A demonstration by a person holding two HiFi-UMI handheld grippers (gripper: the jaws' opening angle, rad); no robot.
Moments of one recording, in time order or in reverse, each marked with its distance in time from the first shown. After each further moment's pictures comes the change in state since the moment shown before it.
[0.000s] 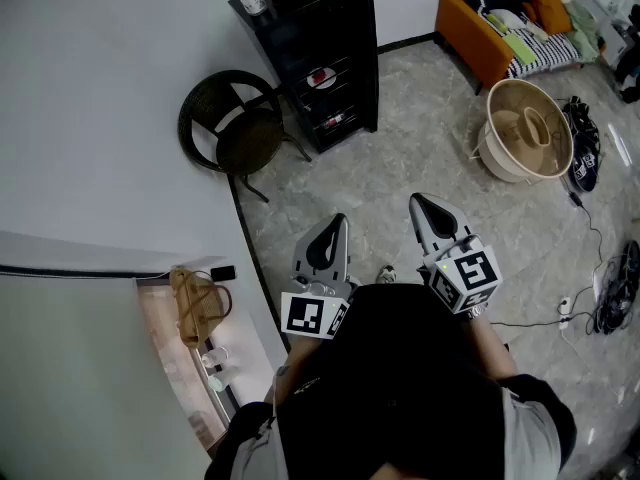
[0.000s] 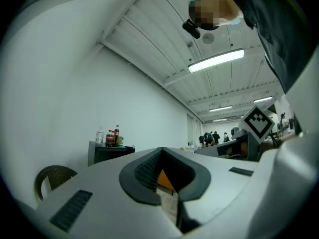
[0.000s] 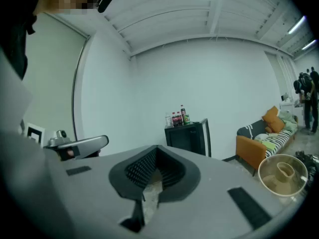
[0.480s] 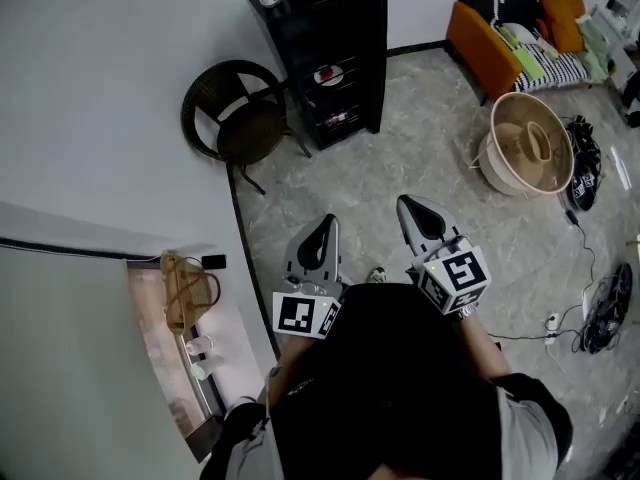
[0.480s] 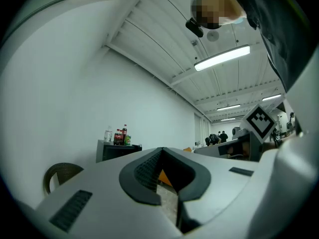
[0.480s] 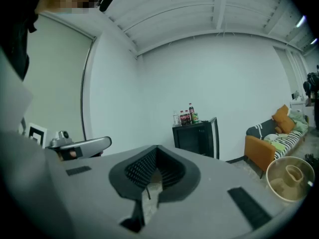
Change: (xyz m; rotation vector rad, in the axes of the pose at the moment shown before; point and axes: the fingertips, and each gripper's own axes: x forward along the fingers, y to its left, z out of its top) left arm -0.016 0.005 -0.004 -0.014 0.015 0.078; right arm 0.006 0.019 -0.003 -0.002 0.018 0.080
